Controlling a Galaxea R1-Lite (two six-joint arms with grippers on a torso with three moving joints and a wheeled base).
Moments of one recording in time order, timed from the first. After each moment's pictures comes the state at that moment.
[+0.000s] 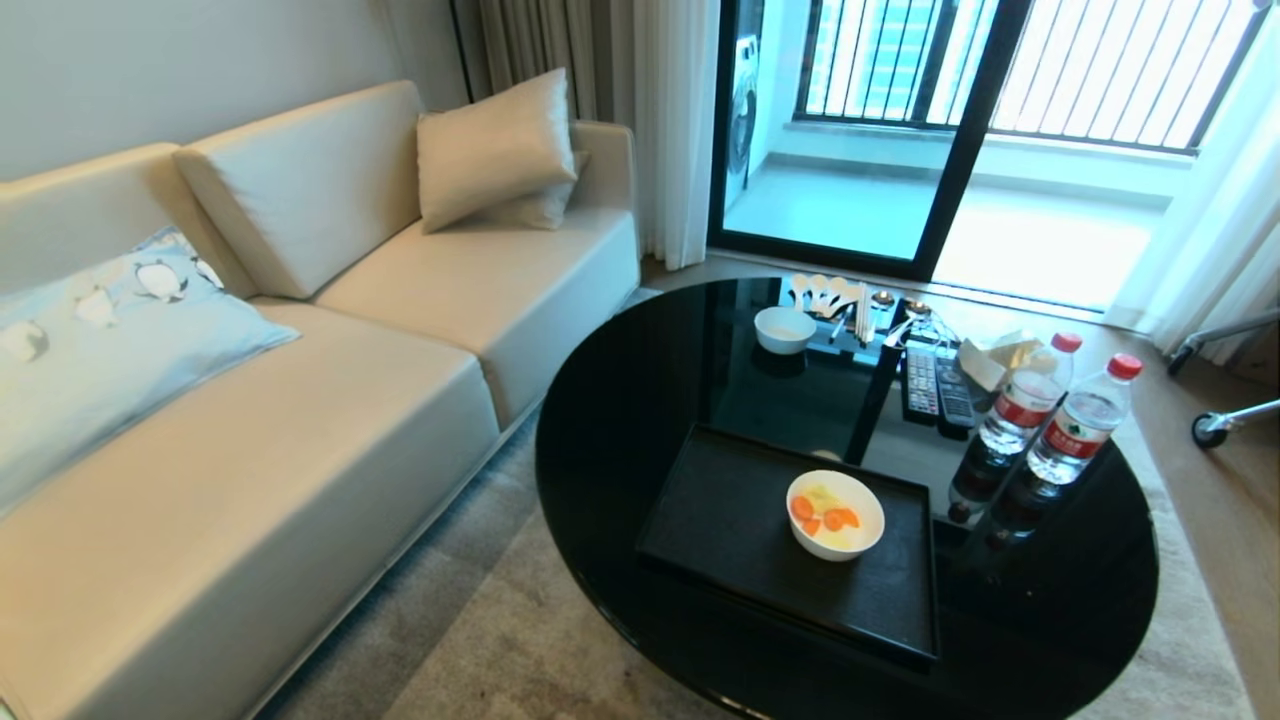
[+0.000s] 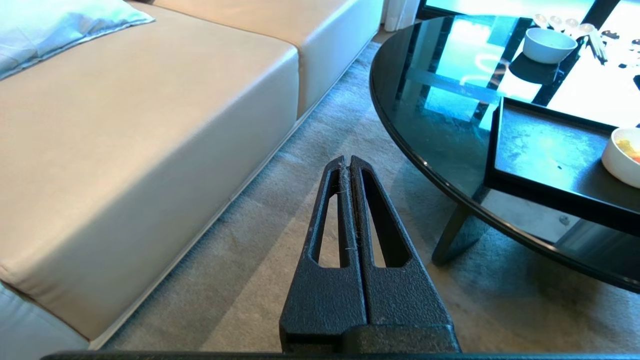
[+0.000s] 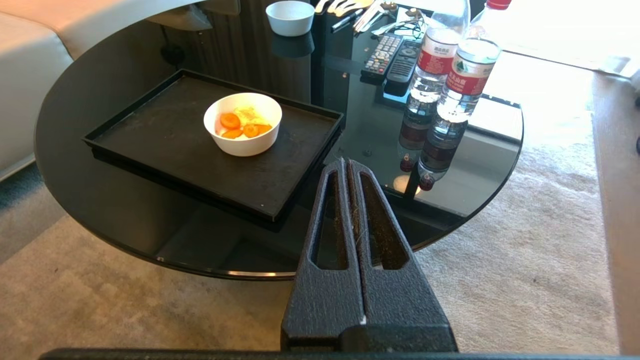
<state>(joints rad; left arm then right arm) 0.00 0.00 0.00 0.00 0.01 -0.09 0.00 0.00 0.00 0.00 0.02 -0.05</state>
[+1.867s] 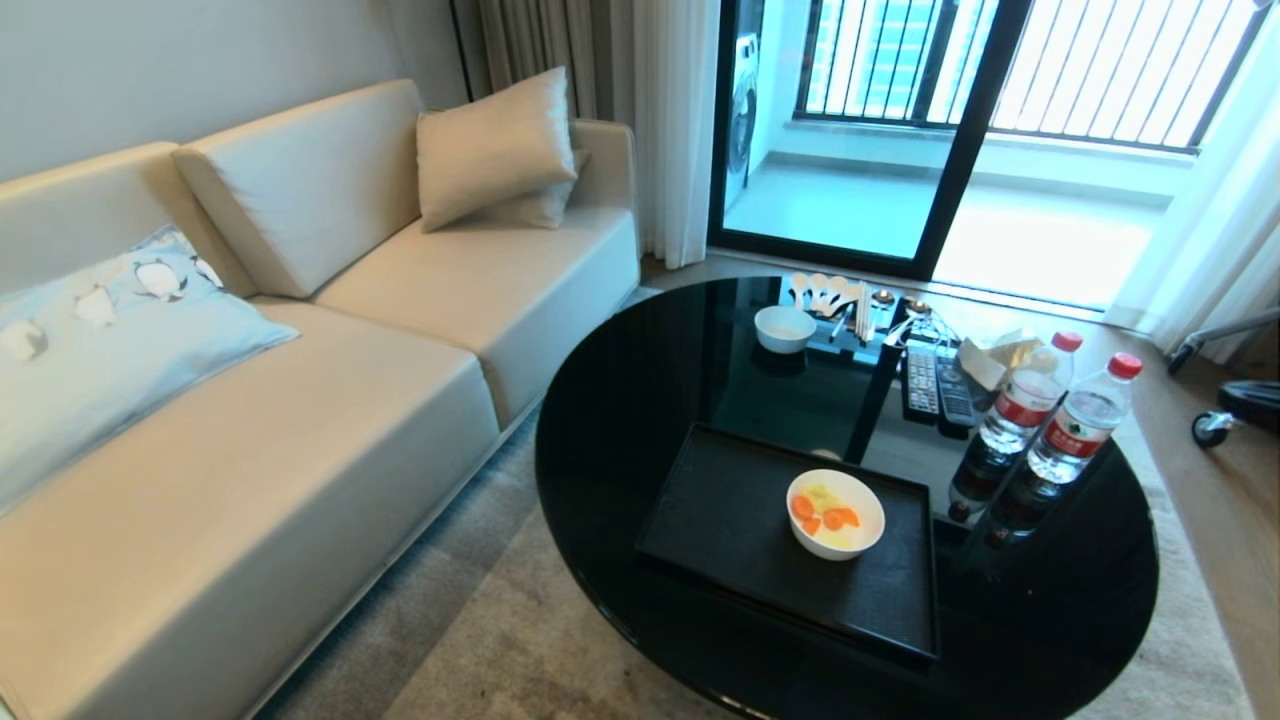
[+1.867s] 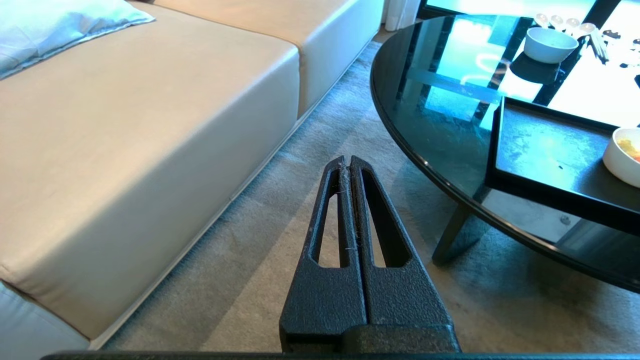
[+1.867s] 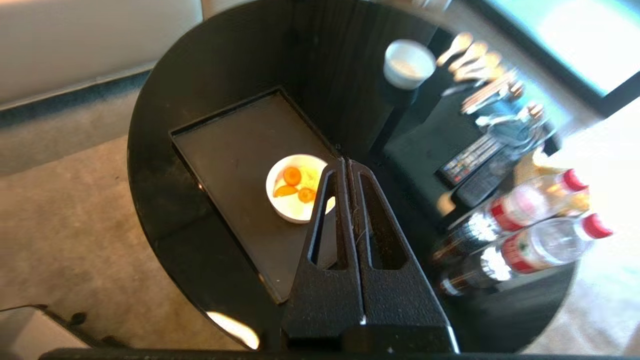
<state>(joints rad) 0.00 0.00 0.00 0.00 0.01 -0.08 0.01 0.96 -0.79 0.04 0.40 -0.38</state>
